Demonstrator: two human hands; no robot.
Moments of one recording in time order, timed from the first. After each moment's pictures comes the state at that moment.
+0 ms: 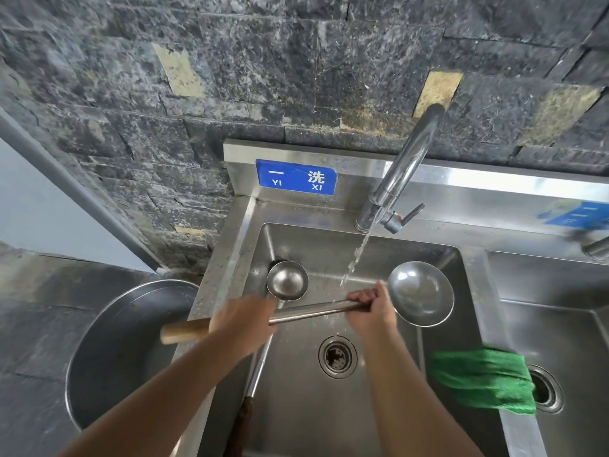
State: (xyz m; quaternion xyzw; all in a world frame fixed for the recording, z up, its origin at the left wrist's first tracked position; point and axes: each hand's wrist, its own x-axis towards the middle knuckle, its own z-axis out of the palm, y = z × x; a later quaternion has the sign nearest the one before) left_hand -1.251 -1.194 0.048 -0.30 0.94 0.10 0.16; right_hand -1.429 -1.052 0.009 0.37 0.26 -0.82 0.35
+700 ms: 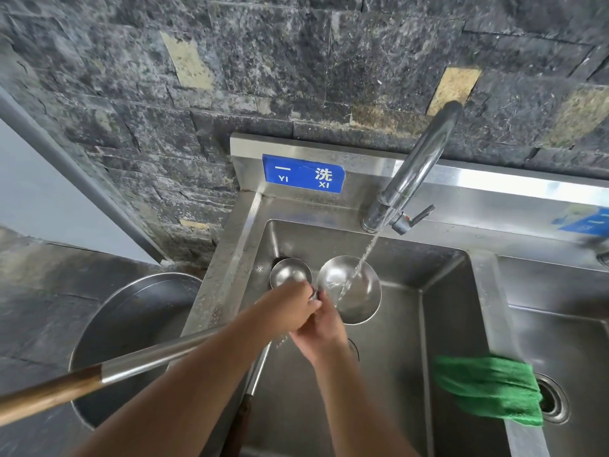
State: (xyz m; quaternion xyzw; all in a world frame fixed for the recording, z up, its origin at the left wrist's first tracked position) left_hand -1.316 -1.179 0.047 -0.26 0.92 0.23 0.18; right_hand -1.352 -1.094 -0.009 0.32 0.27 -0.75 0.52
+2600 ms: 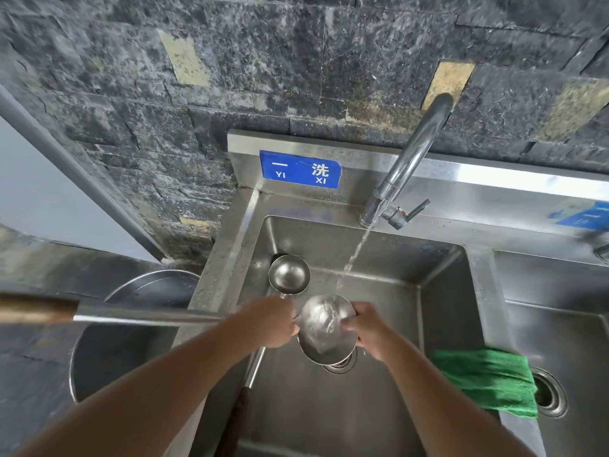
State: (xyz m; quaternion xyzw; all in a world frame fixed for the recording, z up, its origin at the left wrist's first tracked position) left_hand -1.280 -1.173 0.049 -0.23 0.91 0.17 0.29; right_hand -1.425 -1.017 -0.040 -0.06 0.76 -0.42 0.49
